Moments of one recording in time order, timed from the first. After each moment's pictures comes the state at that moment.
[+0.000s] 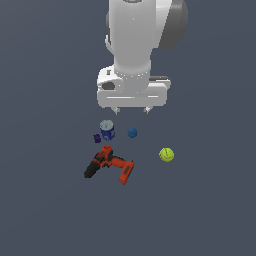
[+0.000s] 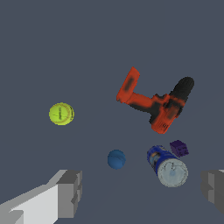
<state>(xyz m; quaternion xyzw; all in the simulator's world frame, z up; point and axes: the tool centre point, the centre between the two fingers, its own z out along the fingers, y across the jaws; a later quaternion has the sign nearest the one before) -0.013 0.013 0.297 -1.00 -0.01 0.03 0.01</state>
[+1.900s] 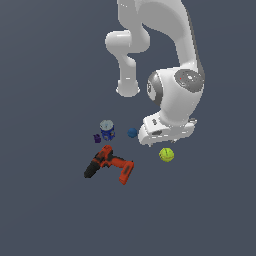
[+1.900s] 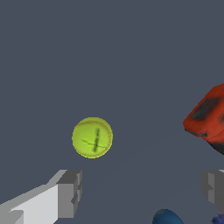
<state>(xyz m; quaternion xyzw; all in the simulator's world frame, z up) 0.020 0.139 0.155 -0.99 -0.10 0.01 -0.01</state>
